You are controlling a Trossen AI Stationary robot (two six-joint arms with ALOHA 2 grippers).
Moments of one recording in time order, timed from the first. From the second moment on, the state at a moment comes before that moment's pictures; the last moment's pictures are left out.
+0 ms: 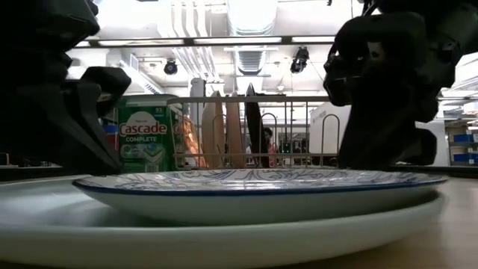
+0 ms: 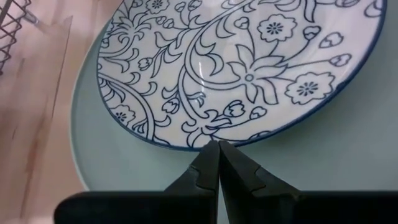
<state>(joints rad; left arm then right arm) -0.72 1.75 0.76 0.07 -0.60 -0.23 0.44 1.69 0.74 0.06 0.13 1.15</state>
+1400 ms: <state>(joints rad) -0.68 1.91 0.76 0.28 -0.56 -0.32 0.37 1.63 0.74 0.04 0.20 0.85</state>
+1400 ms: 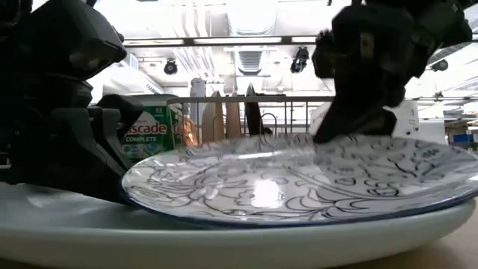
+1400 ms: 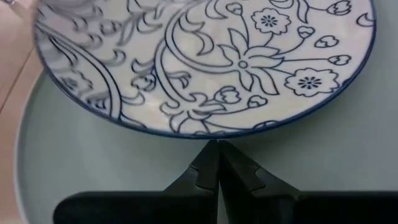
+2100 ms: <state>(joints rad) -0.65 1.90 0.76 0.33 -0.57 -0.27 0.37 1.71 0.74 0.28 0.20 0.81</state>
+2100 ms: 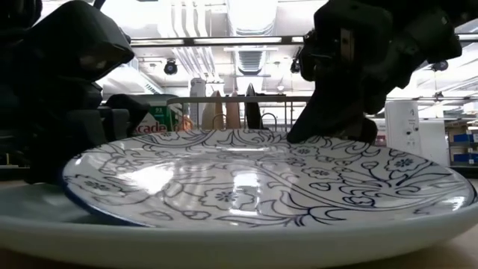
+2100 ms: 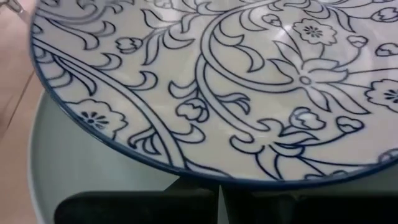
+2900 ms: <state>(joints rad) -0.63 1.90 0.76 0.33 -0.59 -0.26 0.33 1.88 0.74 0.53 -0.06 0.90</state>
